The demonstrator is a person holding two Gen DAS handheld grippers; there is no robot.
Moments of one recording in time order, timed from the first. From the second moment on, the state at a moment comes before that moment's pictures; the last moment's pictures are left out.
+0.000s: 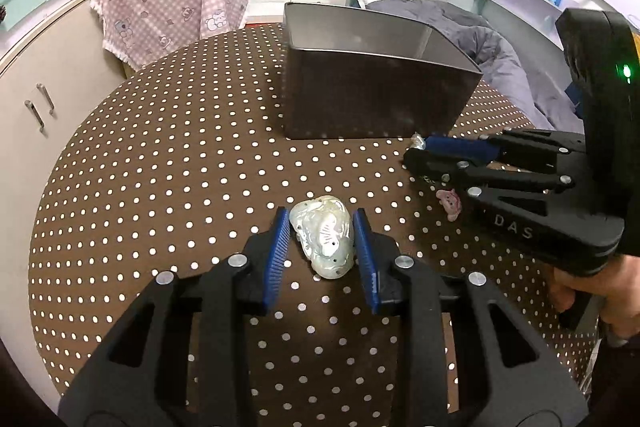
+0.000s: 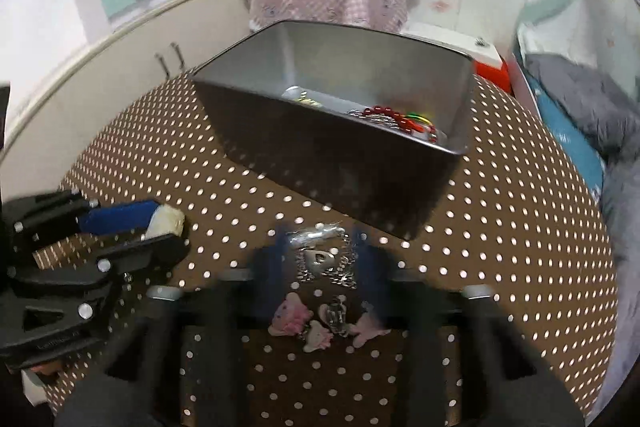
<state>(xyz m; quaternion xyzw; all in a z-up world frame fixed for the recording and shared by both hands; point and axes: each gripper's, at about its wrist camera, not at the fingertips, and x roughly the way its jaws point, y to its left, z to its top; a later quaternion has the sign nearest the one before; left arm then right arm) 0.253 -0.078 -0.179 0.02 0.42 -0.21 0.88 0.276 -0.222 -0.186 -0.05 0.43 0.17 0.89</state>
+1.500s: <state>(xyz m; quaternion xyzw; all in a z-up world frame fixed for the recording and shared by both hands) 0.244 -0.087 -0.179 0.06 0.42 -0.24 0.87 0.235 -0.270 -0.078 0.05 0.32 0.24 0.91</state>
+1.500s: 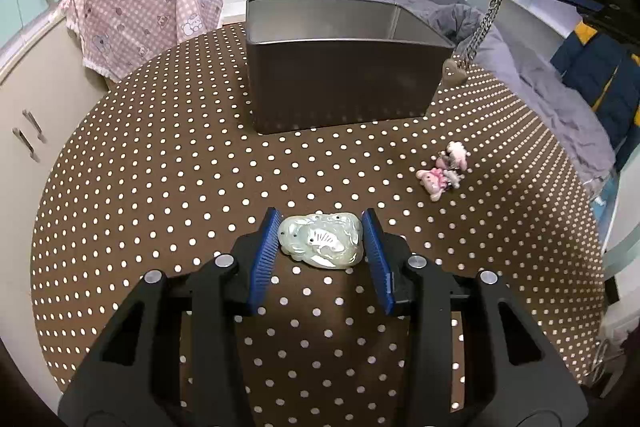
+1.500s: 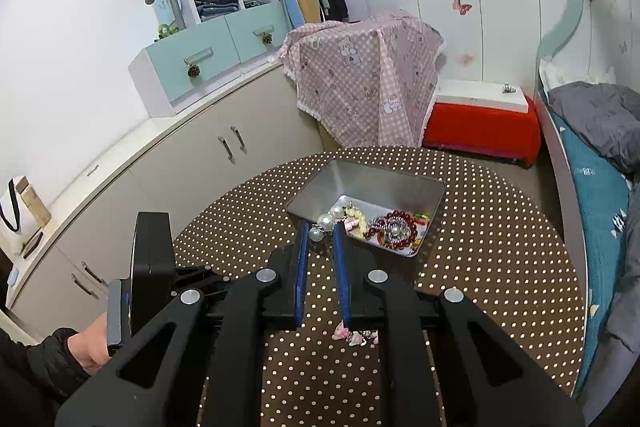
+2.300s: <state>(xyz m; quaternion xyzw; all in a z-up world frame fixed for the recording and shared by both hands) 0.314 -0.098 -0.041 0.02 0.30 -0.25 0.92 0.293 -0.285 -0.009 0.06 0.27 0.25 0.93</state>
